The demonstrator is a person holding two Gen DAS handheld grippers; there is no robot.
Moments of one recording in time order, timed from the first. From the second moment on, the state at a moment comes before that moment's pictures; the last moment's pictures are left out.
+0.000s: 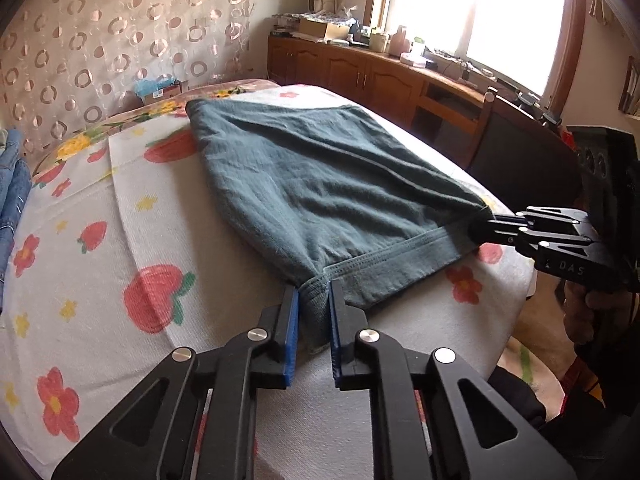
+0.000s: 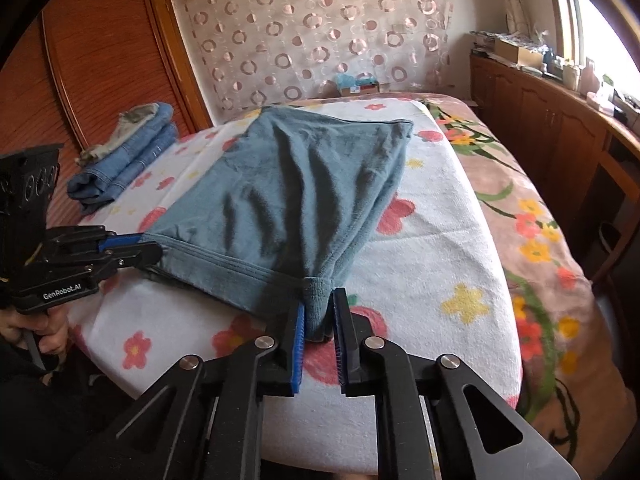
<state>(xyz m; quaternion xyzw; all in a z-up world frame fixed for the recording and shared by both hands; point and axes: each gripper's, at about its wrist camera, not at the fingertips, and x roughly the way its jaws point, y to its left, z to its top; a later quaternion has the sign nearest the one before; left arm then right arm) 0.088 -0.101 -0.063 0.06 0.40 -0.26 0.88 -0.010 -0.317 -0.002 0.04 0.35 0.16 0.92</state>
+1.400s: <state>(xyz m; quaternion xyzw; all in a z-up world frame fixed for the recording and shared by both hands) 0.208 -0.008 0.155 0.07 0.20 -0.11 0.97 0.129 -0.241 0.203 -0.05 0.16 0.22 0.96</state>
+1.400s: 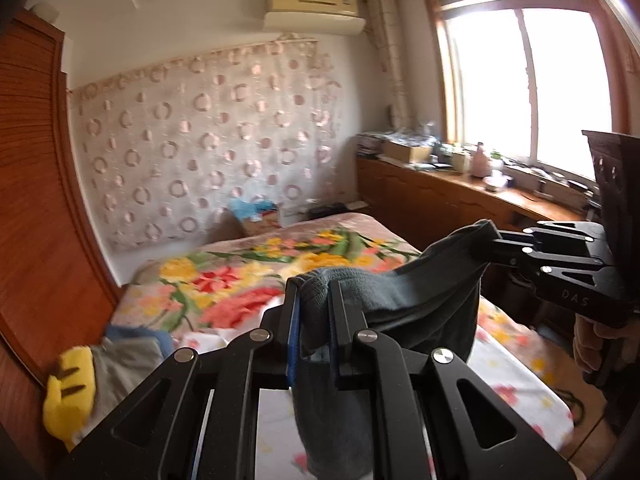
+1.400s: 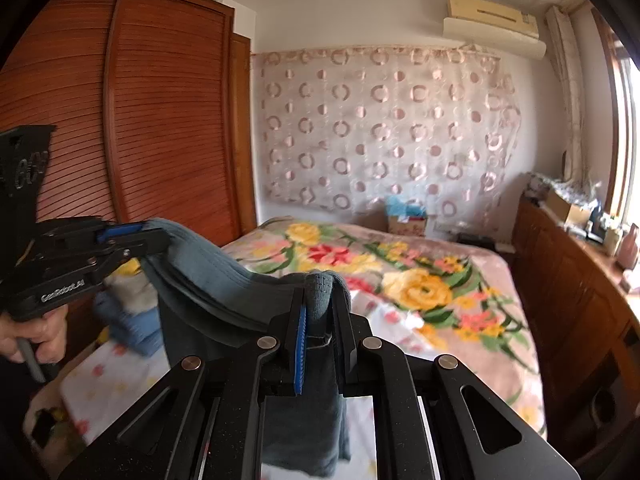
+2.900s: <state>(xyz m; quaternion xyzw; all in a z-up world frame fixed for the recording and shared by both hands) 0.070 0.009 -0.046 0.02 0.37 -0.13 0.92 0.076 -0.217 0.027 -0.04 0.34 0.28 0.90</state>
